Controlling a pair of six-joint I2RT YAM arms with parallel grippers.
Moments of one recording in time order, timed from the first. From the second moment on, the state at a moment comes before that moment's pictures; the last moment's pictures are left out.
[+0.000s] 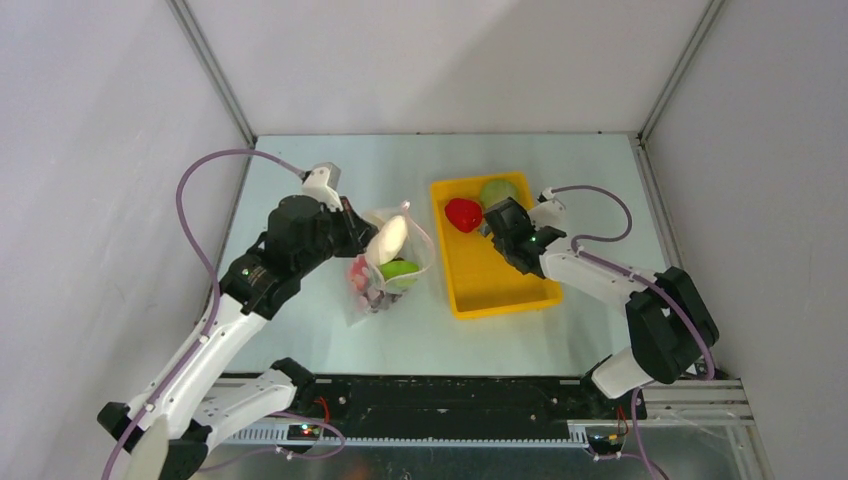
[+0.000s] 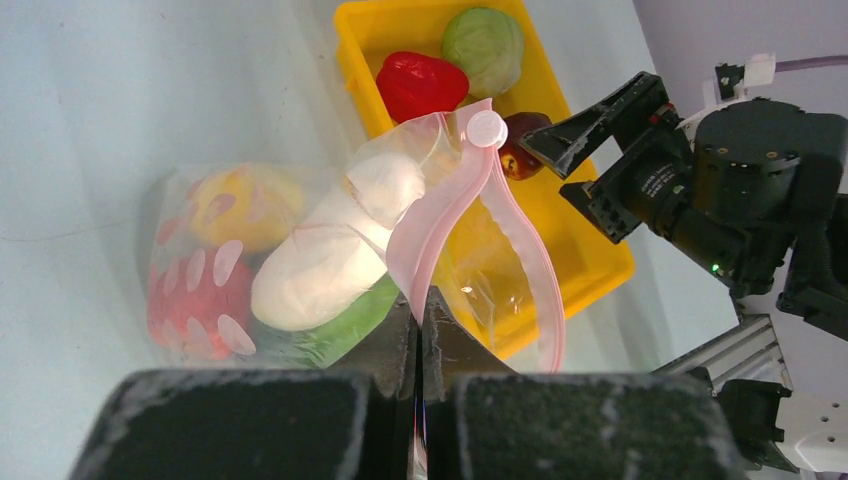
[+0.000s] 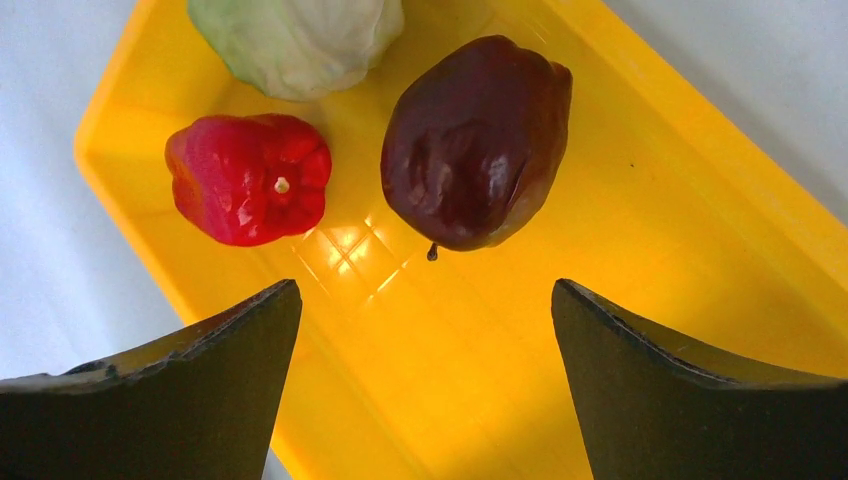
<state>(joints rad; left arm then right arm) -0.56 0.90 1.06 -0.57 -0.04 -0.52 0.64 1.50 0.98 -0.38 0.58 1.21</state>
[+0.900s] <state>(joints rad) -0.55 0.88 1.04 -0.56 0.04 -0.52 0.58 1.70 0.98 -0.31 0.67 1.46</state>
